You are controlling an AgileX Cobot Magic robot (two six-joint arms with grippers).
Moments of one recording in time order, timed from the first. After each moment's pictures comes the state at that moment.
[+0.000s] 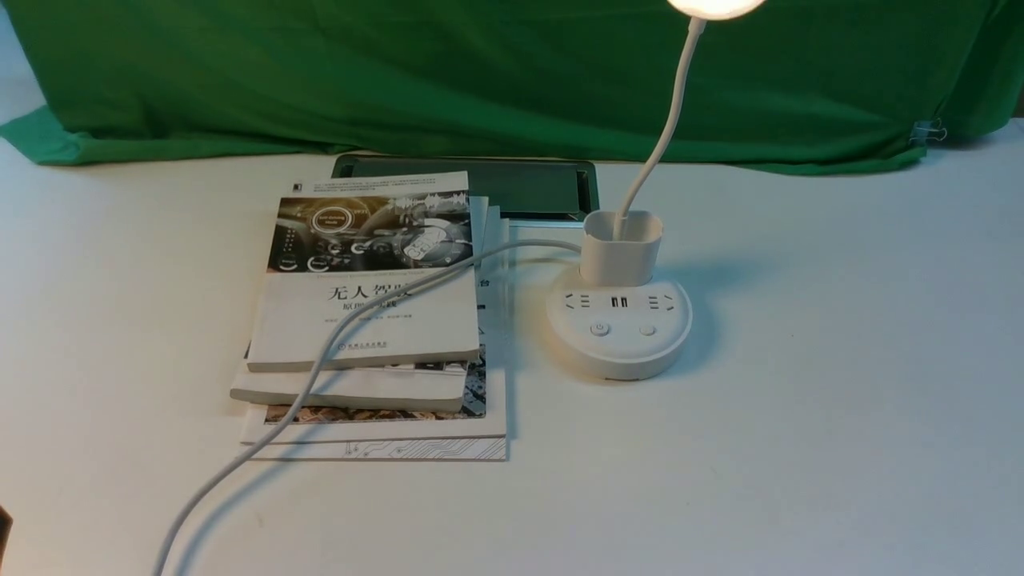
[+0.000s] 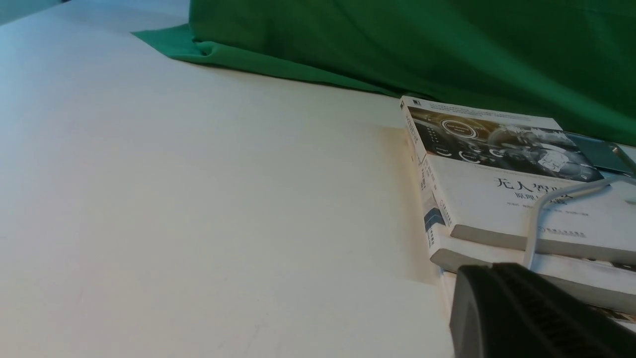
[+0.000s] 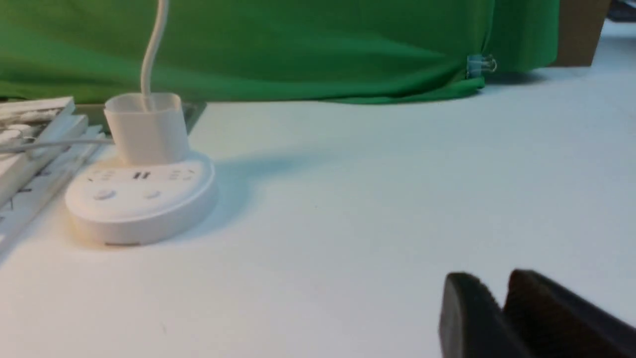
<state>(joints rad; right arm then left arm) 0.08 0.00 0.01 -0.05 0.21 0.11 0.03 0.00 0.01 -0.05 0.22 -0.14</state>
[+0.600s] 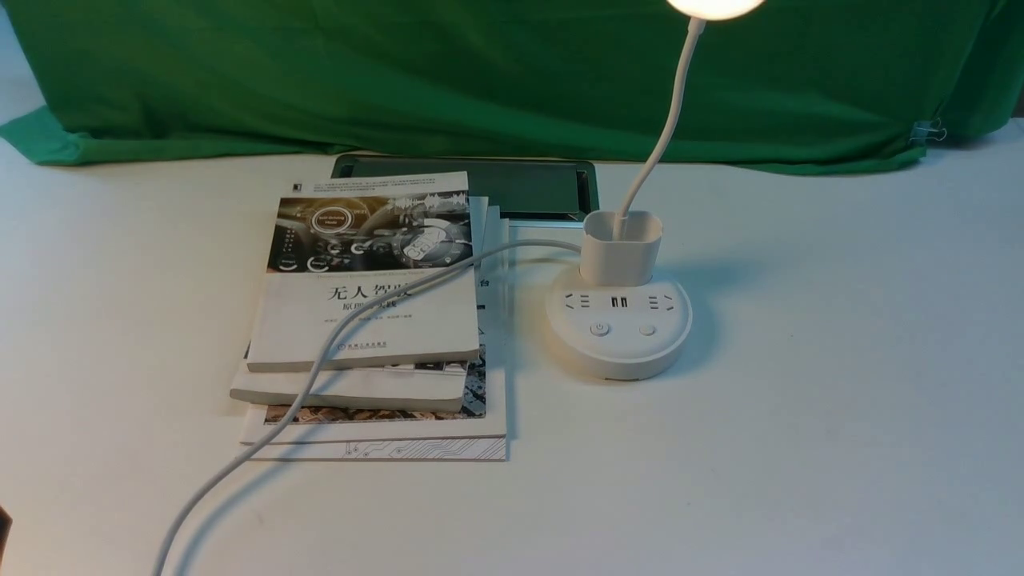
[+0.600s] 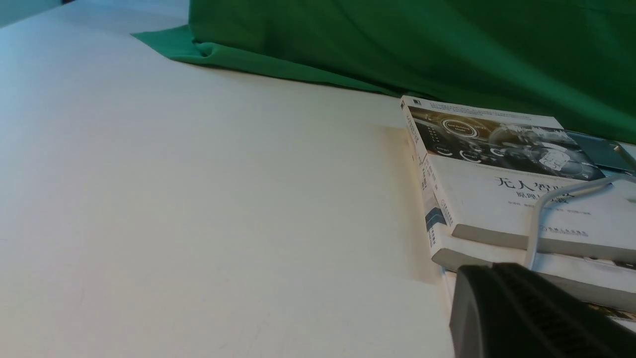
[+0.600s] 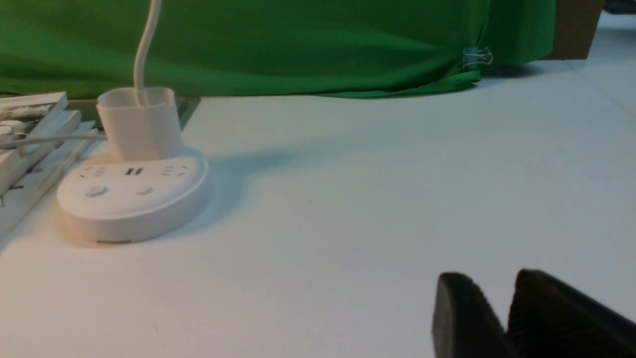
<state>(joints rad) 0.05 0.00 0.01 -0.05 0.21 0.11 0.03 0.00 0.01 -0.04 0.22 -0.14</state>
